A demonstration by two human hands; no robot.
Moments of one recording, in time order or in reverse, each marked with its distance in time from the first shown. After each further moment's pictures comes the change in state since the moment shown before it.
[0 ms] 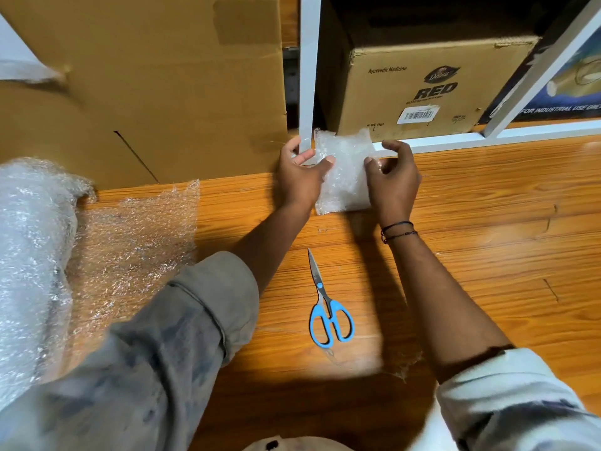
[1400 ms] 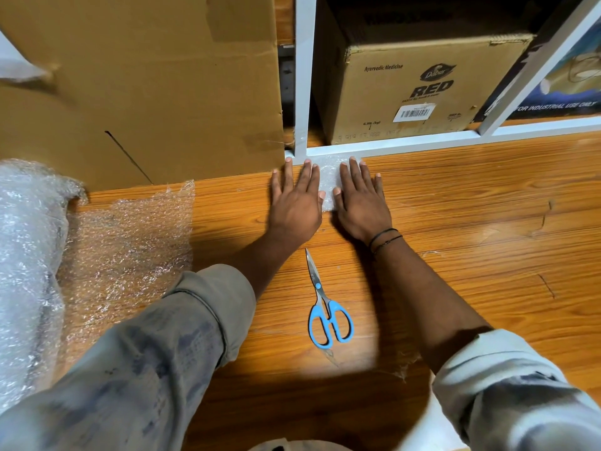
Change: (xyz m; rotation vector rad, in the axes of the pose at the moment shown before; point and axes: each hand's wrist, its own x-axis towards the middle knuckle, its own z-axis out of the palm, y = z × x) left_hand -0.007 -0.041 -0.027 1.503 -0.301 0.592; right_hand -0.020 0.033 0.020 -0.764 -0.609 -0.350
